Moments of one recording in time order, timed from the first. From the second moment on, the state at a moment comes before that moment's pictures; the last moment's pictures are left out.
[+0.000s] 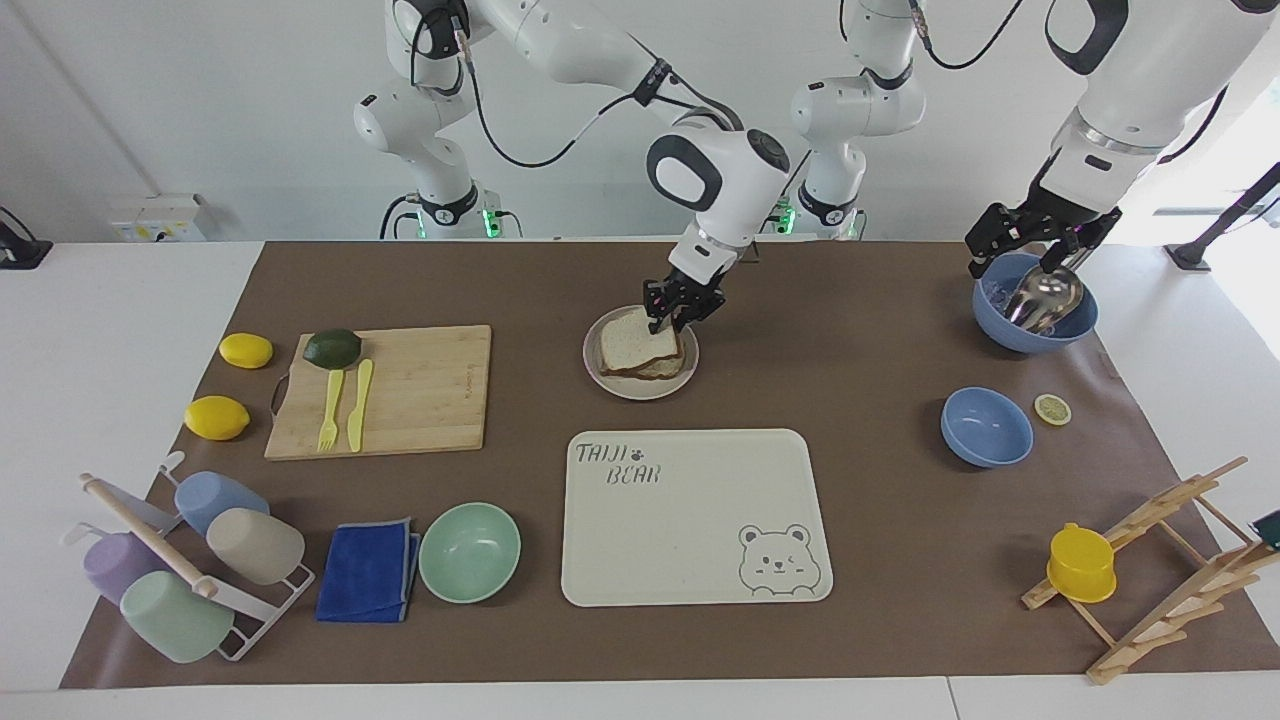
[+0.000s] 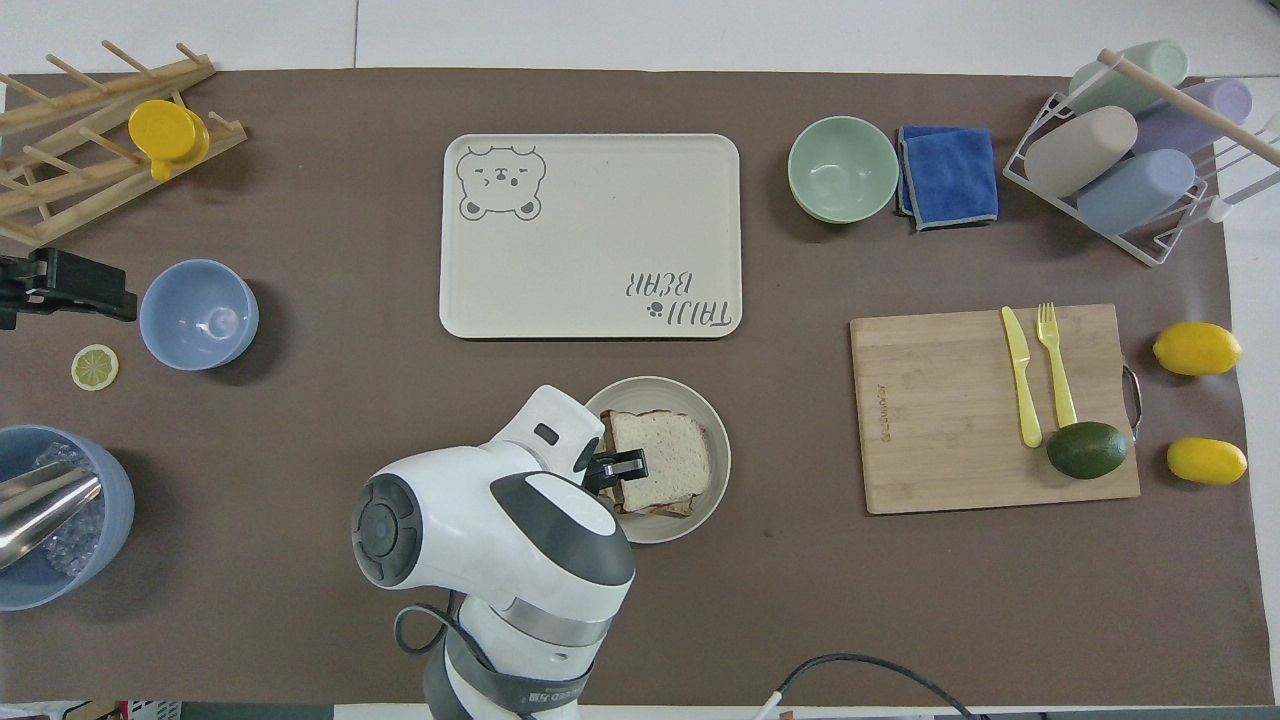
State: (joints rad) left arm 0.01 -0.01 -0.07 -1.56 0.00 1.53 -0.04; right arm 0.77 0.42 0.11 -1.68 -0.31 1.90 0.85
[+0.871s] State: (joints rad) left arm -0.03 -0.12 -0.09 -1.81 -0.01 1.63 -0.07; right arm 0.33 0.10 0.10 -1.62 -0.09 1.67 0.61
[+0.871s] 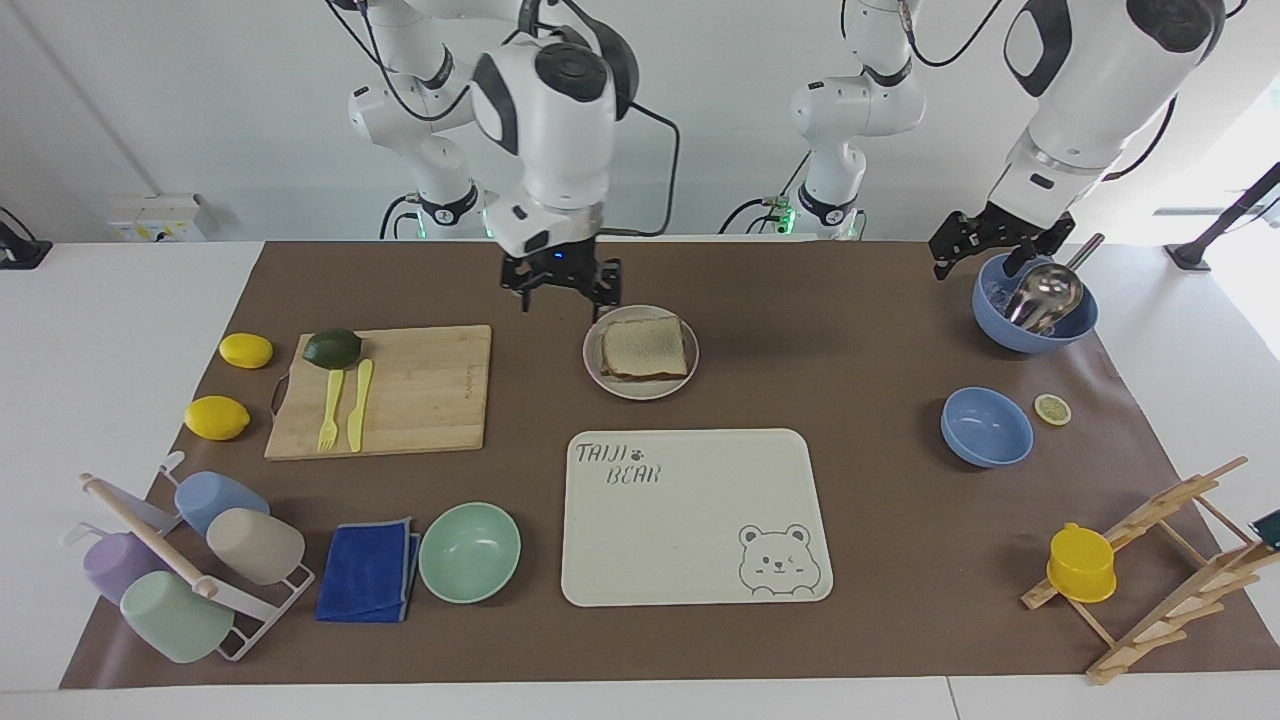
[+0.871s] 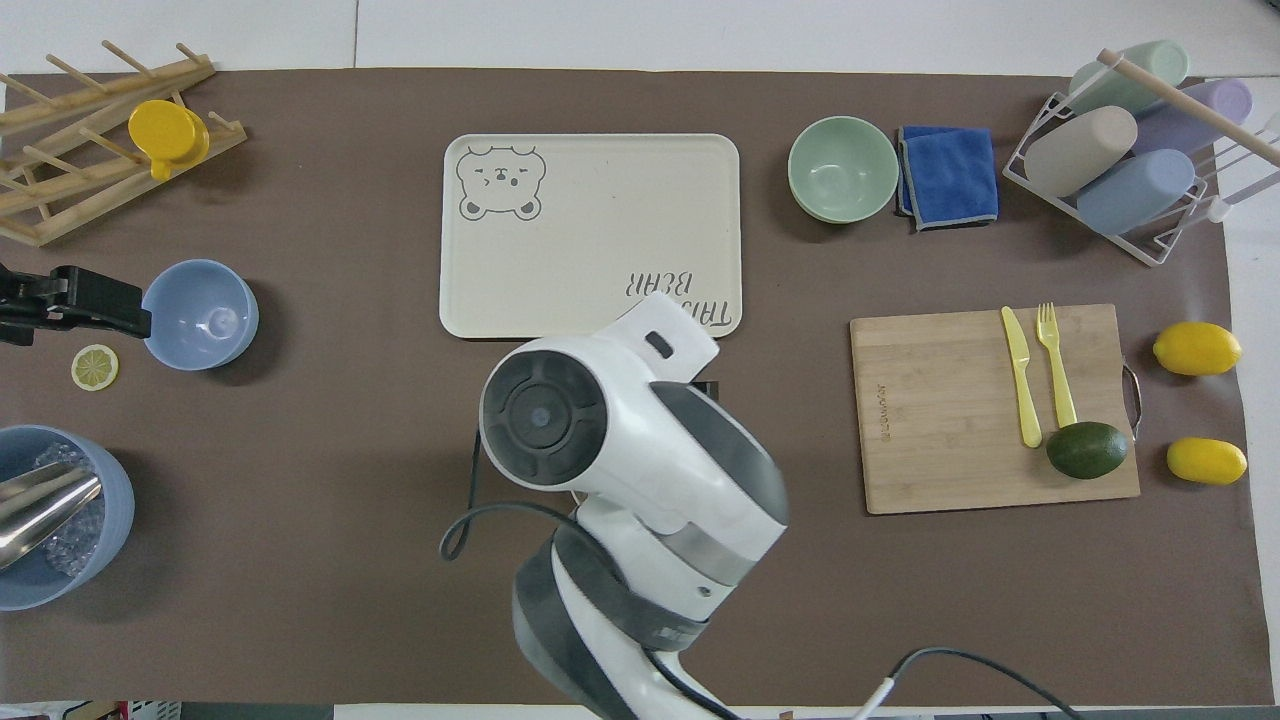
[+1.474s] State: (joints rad) left arm -0.24 -0.21 -0.10 -2.33 -0.25 2.07 -0.20; right arm 0.11 -0.02 -0.04 -1.59 -0.05 1.49 0.13
